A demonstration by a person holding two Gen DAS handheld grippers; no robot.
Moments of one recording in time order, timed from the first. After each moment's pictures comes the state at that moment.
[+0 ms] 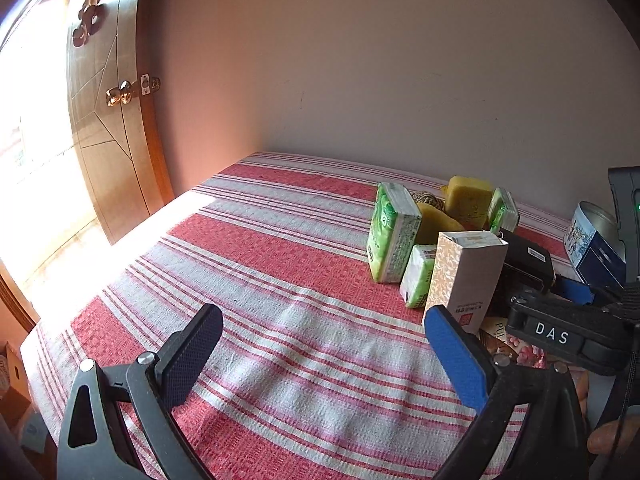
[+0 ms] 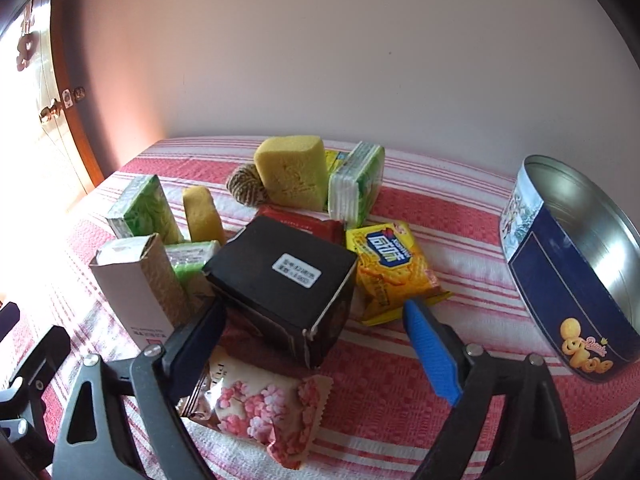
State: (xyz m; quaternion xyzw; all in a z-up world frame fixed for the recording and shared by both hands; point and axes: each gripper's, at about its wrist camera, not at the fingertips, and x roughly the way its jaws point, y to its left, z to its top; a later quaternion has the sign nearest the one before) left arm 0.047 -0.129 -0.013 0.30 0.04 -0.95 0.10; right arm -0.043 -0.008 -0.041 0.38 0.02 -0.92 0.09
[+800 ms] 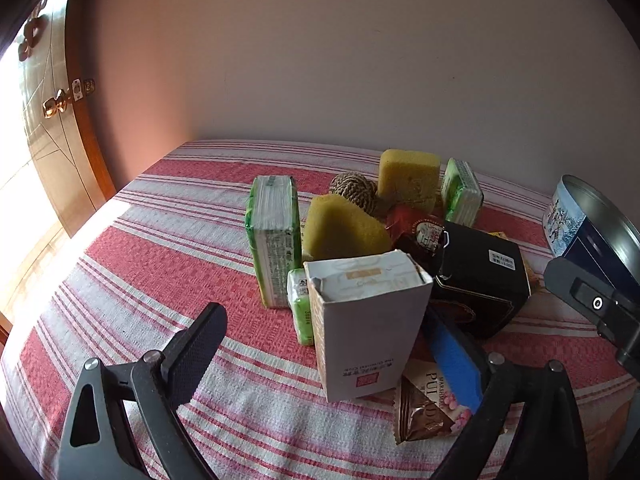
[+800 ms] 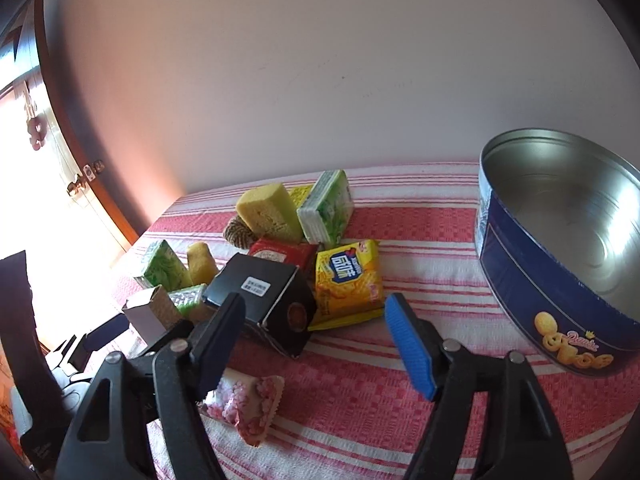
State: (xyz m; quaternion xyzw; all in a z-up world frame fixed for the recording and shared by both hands) left arm -0.019 -0.065 -0.025 0.36 0.02 -0.93 0.03; right arm -0.026 0.072 -0.018 0.34 -0.12 -0.92 0.13
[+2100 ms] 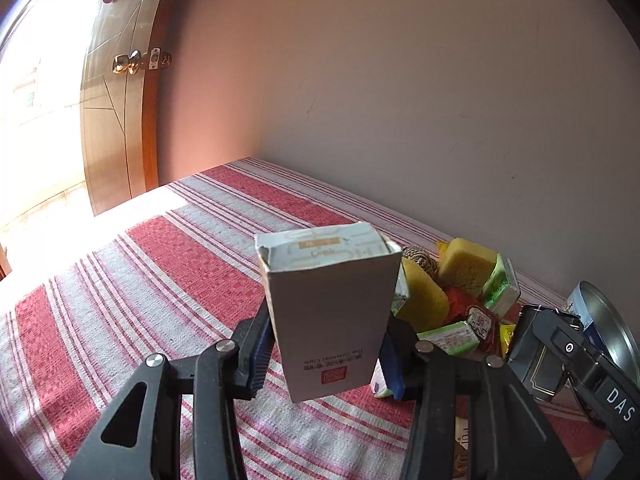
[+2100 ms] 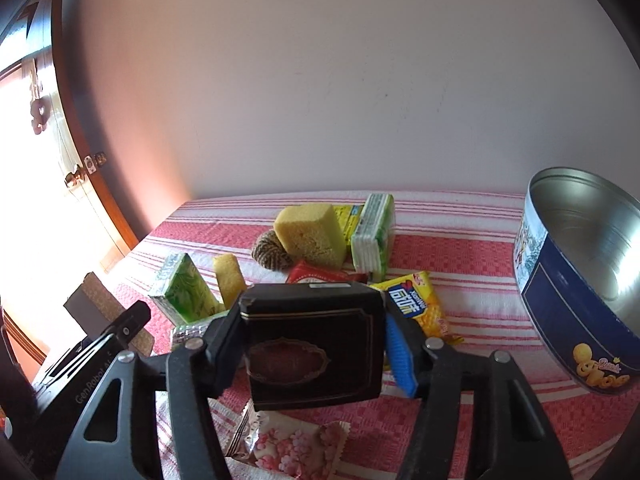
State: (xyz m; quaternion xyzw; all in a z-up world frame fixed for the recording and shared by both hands) left arm -0.001 -0.131 -0.009 0.27 0.14 -0.95 0.09; right arm -0.033 0.018 -0.006 0.30 -0.07 -0.94 0.12
